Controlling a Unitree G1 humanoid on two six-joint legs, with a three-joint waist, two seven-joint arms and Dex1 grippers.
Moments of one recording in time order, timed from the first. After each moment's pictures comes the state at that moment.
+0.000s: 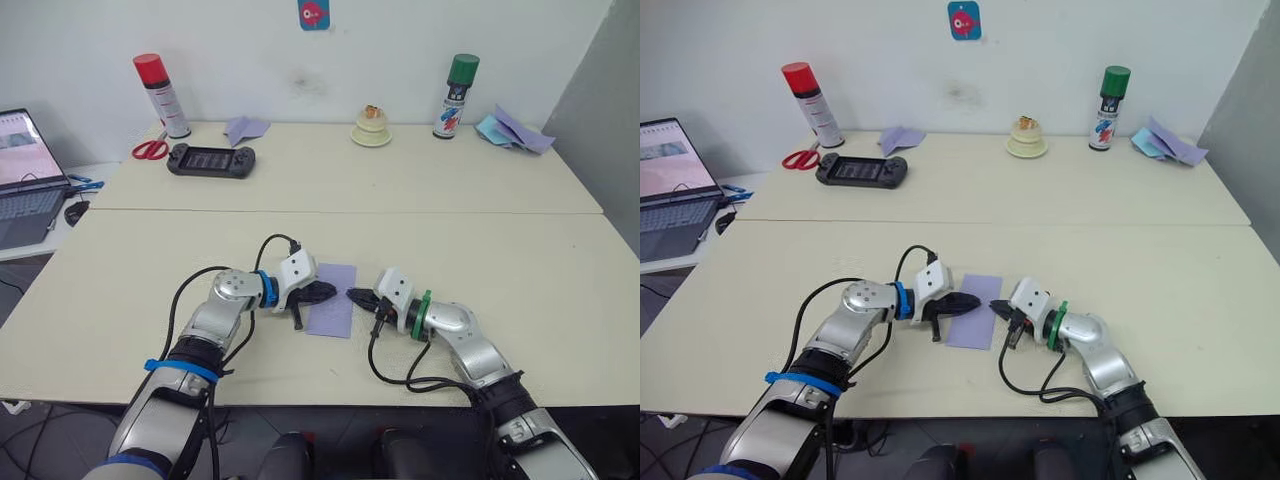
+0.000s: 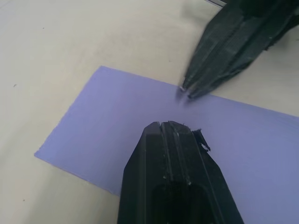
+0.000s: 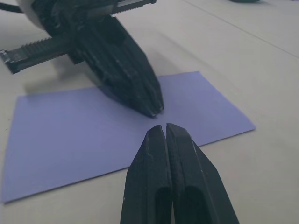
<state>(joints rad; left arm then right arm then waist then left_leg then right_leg) -0.56 0.42 -0.23 0.47 -0.07 0.04 -1.09 -0.35 -0.29 0.28 0.20 0.02 0.01 0.79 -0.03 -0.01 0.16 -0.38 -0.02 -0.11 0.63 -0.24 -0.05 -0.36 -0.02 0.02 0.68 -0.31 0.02</state>
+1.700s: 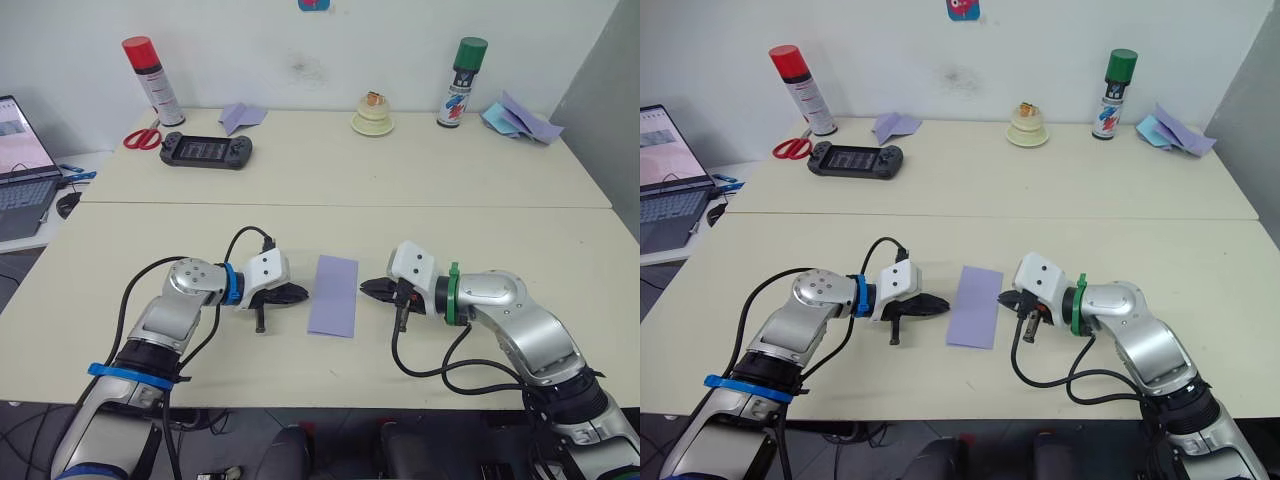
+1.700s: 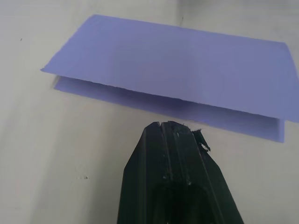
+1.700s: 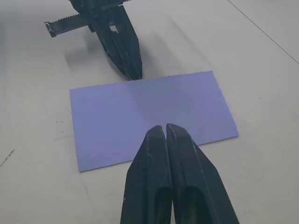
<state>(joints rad) -0.51 0.62 -0.21 0.27 -0.07 0.10 -1.21 -0.42 -0.53 0.29 -0.38 0.14 0.66 0.87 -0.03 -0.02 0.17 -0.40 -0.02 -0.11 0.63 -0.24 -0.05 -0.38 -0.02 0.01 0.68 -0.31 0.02</state>
